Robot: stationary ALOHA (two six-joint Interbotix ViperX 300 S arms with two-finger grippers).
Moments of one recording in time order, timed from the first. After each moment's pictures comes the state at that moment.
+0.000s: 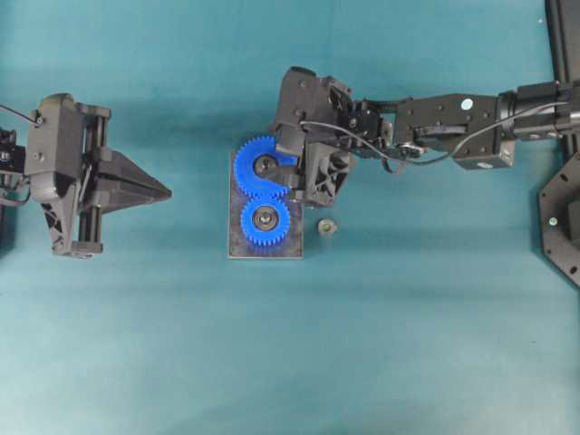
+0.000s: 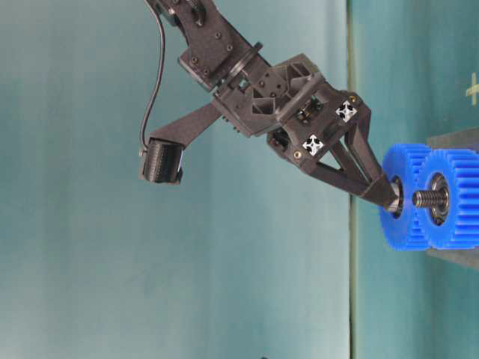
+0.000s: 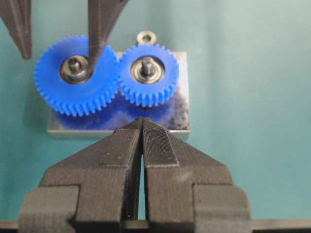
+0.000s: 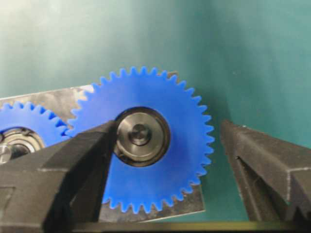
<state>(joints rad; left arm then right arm) 0.00 -0.55 0.98 0.02 0.06 0.01 -0.16 0.12 0.56 -0.03 0.06 0.03</state>
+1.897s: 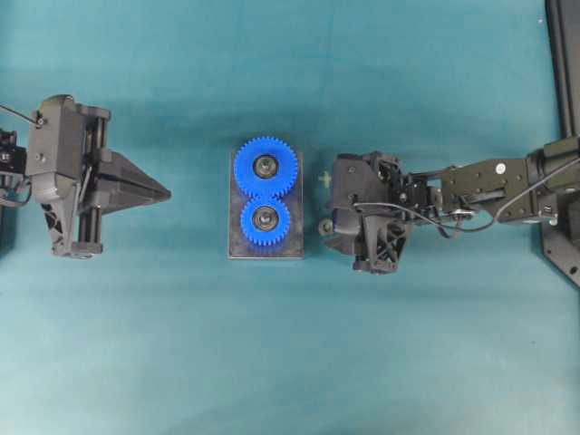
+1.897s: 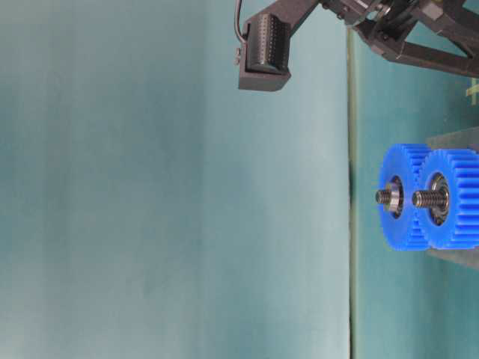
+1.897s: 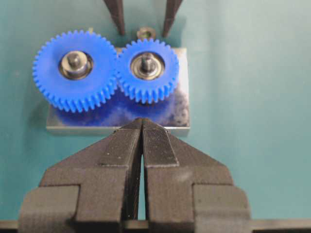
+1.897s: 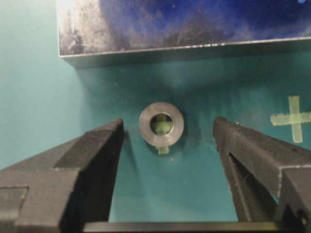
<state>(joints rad) 0.00 -0.55 0.98 0.02 0.06 0.00 0.00 0.11 0.84 -0.01 -0.04 0.10</state>
